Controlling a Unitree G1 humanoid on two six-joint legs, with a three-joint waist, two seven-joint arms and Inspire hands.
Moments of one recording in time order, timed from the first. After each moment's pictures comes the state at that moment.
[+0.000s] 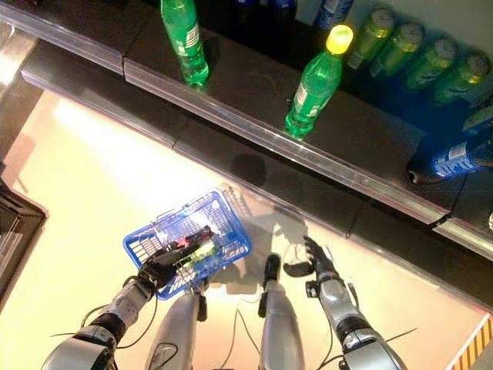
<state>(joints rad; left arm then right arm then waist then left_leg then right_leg) -0.41 0.26 -0.15 1.11 -0.94 -0.04 -0.24 -0.39 -0.40 0.35 0.94 0.14 -0.23 -0.14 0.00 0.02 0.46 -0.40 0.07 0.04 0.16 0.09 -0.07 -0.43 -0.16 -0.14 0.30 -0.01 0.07</state>
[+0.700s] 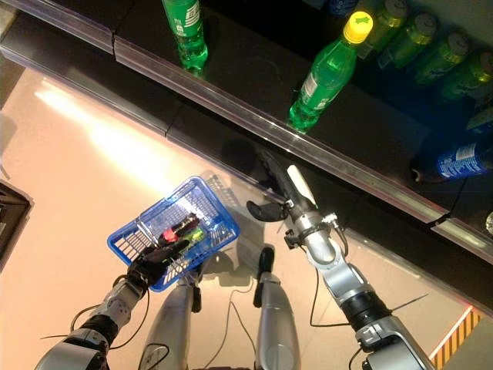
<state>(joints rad) -0.37 0.29 -0.14 1.06 -0.96 -0.06 -0.20 -0.40 -0.56 0.37 0.26 0.00 -0.27 -0.17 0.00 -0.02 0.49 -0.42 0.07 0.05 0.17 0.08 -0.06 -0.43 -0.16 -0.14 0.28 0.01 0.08</state>
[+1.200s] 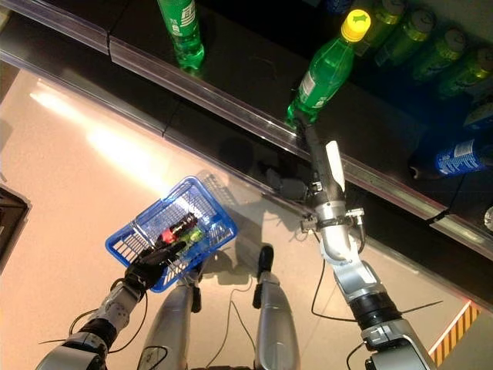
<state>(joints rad) -0.35 0.28 -0.12 1.05 -0.97 -0.07 -0.20 -0.37 -0.56 0.24 0.25 0.01 -0.36 -0.32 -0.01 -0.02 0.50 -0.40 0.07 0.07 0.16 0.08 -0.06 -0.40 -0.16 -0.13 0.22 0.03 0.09</state>
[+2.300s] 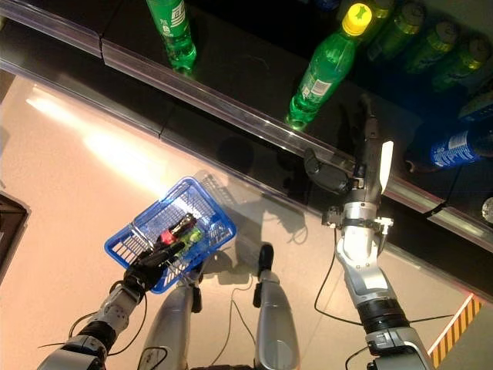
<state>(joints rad) -0.33 0.28 -0.11 1.04 -0.98 -0.07 -0.20 -0.33 -0.55 0.11 0.26 0.19 -0.43 -0.44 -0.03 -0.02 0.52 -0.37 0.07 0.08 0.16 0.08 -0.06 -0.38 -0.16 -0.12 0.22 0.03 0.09</state>
